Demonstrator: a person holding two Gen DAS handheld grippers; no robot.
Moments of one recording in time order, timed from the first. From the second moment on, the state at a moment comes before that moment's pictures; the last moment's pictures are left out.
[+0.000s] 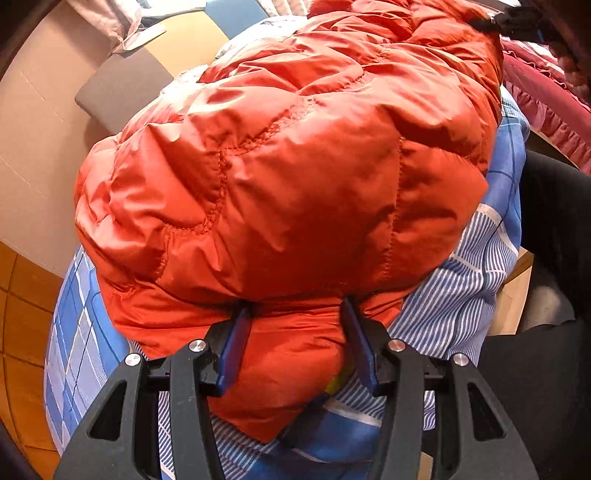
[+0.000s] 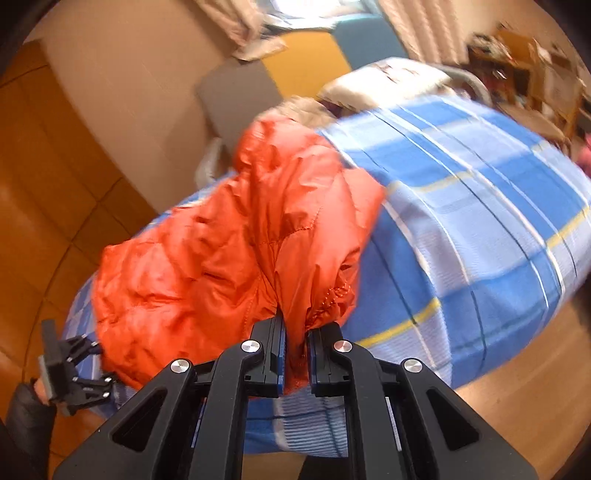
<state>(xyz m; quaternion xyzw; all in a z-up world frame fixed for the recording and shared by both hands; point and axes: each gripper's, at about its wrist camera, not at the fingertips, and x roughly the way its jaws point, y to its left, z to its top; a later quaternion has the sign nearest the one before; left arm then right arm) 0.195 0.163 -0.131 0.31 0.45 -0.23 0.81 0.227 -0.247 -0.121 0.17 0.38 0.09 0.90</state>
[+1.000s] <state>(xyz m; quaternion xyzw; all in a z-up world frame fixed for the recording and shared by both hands) 0.220 0.189 -0.144 0.29 0.46 -0.26 0.80 0.179 -0.030 -0.075 -0.06 0.34 0.33 0.88</state>
